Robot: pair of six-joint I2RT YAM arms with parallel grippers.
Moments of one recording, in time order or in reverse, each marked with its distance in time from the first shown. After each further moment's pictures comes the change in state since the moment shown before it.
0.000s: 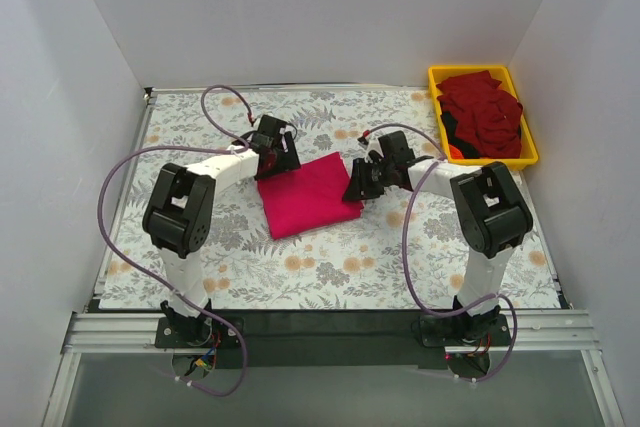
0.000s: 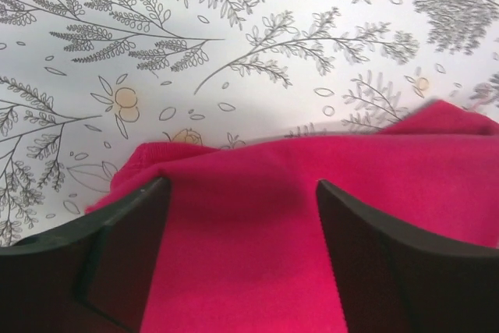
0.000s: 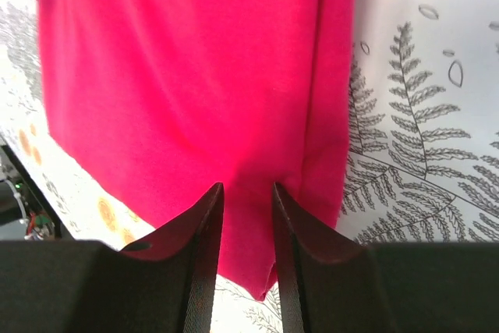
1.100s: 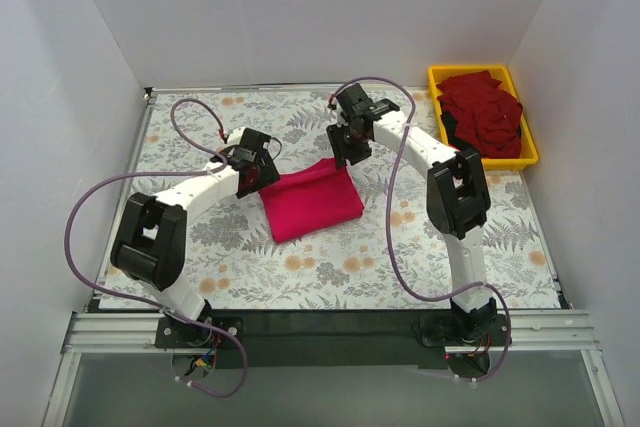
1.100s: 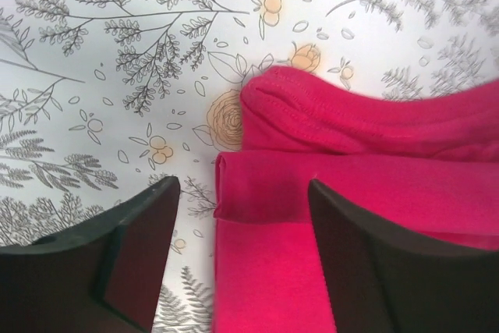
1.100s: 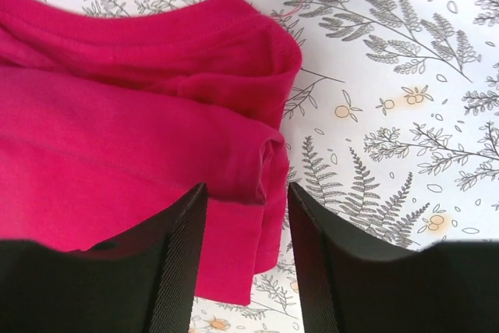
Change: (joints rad) left arm 0.015 -0.278 -0.217 -0.130 -0.106 -0.149; right arm 0.123 0.282 0.835 -0.755 0.470 -0.190
